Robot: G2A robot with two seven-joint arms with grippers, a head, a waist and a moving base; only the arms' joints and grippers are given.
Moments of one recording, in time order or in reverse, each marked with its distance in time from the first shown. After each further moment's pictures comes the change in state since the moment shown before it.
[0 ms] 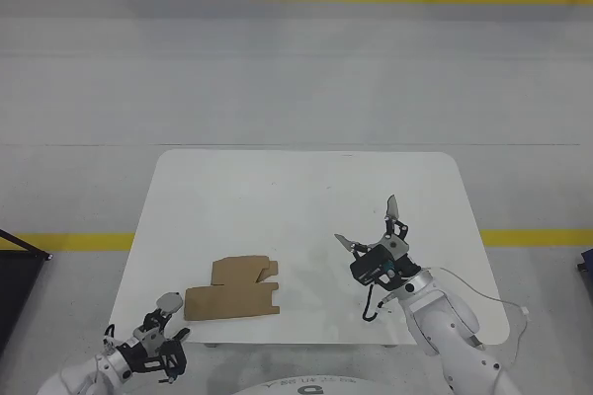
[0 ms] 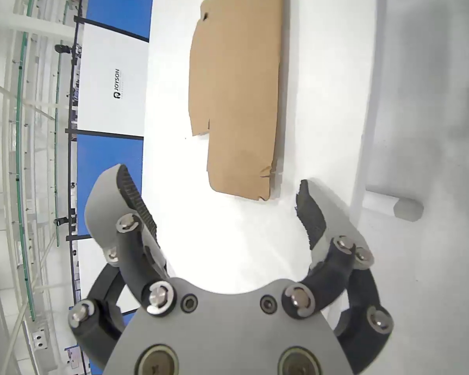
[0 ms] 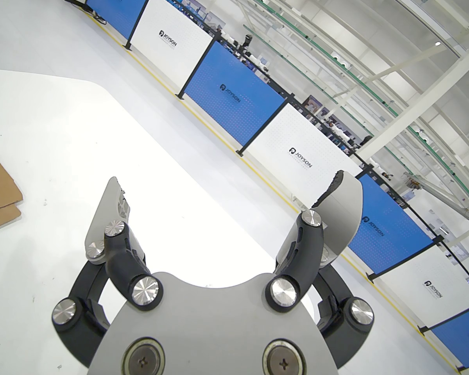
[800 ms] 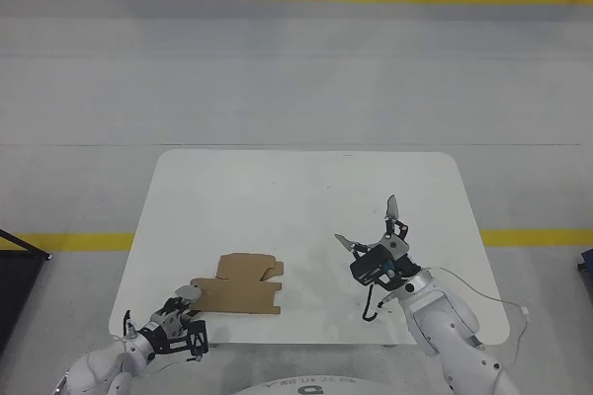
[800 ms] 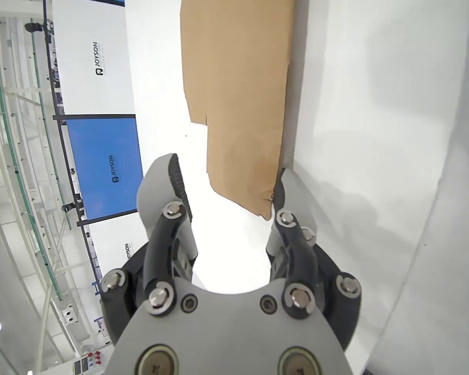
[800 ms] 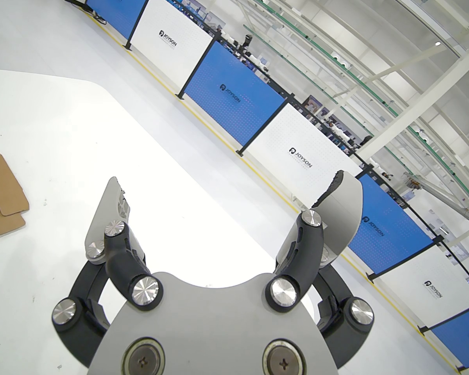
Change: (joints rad) left arm -0.036 -0.008 0.102 -0.148 0.097 -0.118 -0.323; right arm 0.000 0.000 0.000 0.000 0.000 0.000 0.000
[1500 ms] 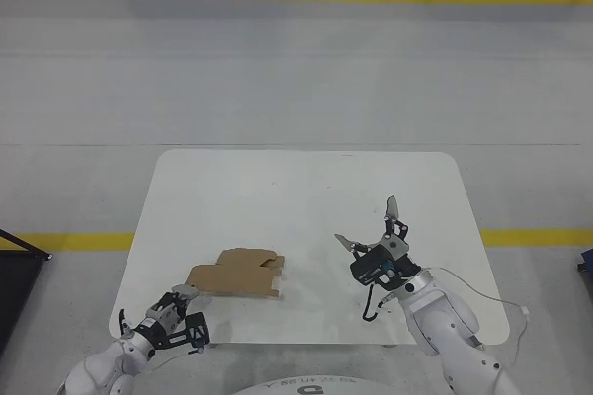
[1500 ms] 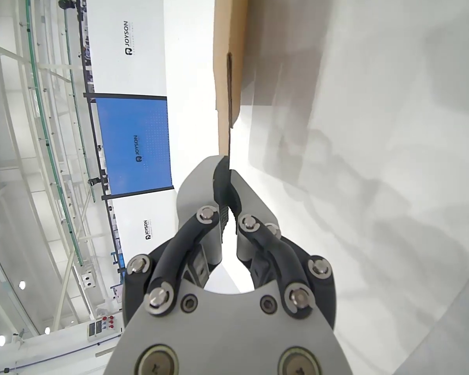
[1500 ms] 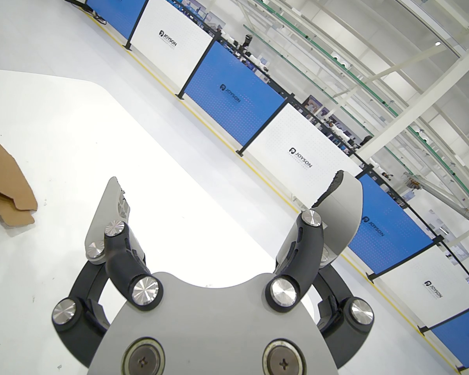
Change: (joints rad) left arm 0.024 -0.006 -0.009 -0.044 -0.043 0.104 -0.069; right arm 0.000 0.000 0.000 0.000 0.000 0.000 0.000
